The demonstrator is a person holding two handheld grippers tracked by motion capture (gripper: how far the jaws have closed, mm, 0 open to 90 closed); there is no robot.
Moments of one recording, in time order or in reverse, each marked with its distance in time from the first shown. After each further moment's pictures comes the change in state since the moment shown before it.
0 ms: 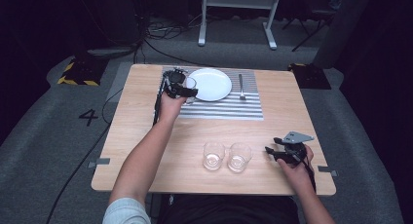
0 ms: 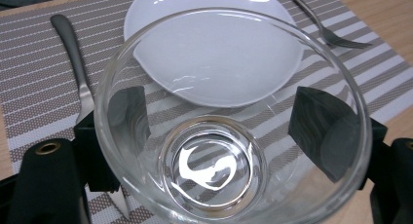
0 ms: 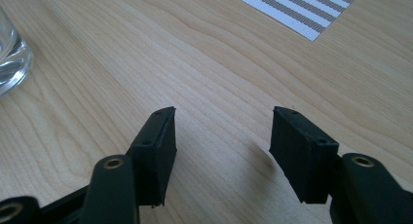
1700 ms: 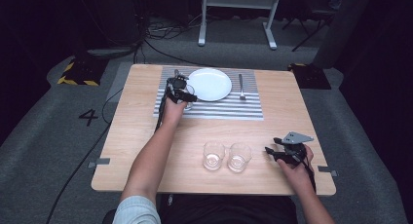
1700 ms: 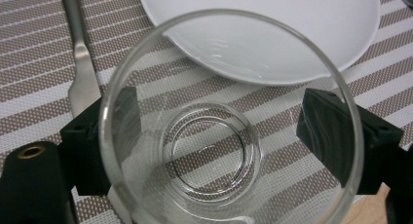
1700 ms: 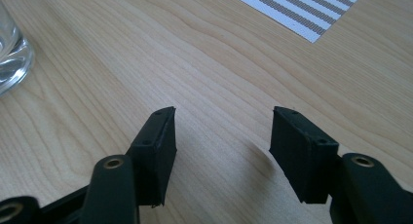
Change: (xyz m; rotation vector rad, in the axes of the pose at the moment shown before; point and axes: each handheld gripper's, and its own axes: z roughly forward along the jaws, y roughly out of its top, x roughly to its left) left arm 0.010 -0.017 0.045 0.081 0.075 -0.038; right arm 0.002 0.000 -0.001 0.000 -0.003 -0.013
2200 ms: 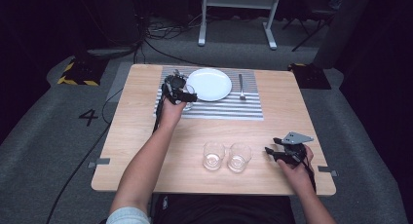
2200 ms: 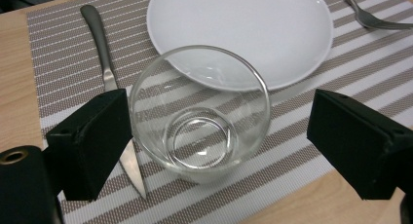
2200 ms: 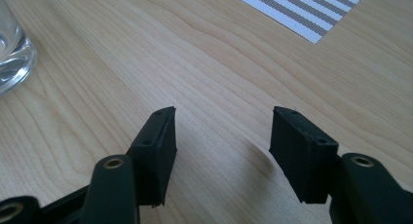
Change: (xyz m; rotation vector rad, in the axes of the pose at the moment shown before) left arm -0.018 -0.004 -0.047 -0.088 0.037 0.057; right arm 0.001 0.000 0.000 -0.005 0.003 -0.003
